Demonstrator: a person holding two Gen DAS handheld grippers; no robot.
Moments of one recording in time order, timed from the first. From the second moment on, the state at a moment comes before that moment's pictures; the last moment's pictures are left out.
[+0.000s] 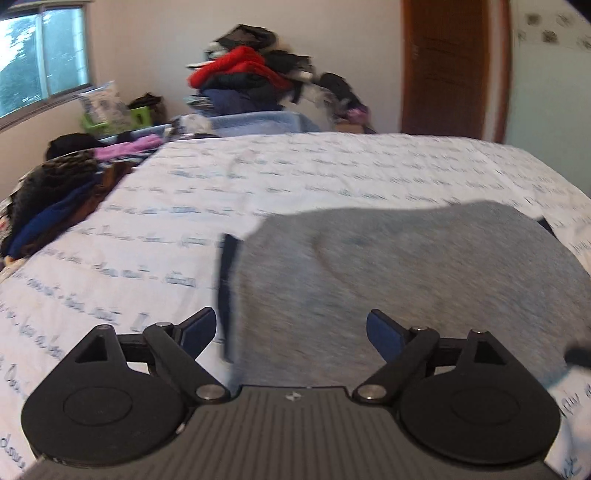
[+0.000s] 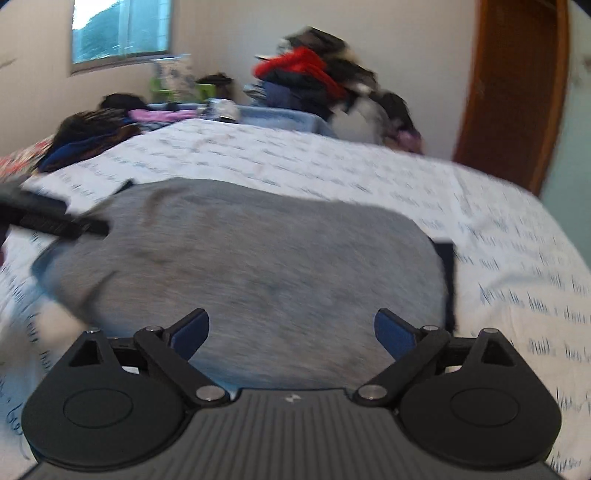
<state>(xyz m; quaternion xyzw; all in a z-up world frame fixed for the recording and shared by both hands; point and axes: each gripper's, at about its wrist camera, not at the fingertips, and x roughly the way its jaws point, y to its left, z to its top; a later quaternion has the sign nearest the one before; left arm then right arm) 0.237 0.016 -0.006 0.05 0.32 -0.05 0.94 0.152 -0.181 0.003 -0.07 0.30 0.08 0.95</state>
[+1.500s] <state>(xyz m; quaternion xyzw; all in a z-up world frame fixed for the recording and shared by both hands) 0.403 0.122 -0.071 -0.28 0.46 -0.24 0.81 0.184 0.069 -0.065 -0.40 0.18 0.10 0.89</state>
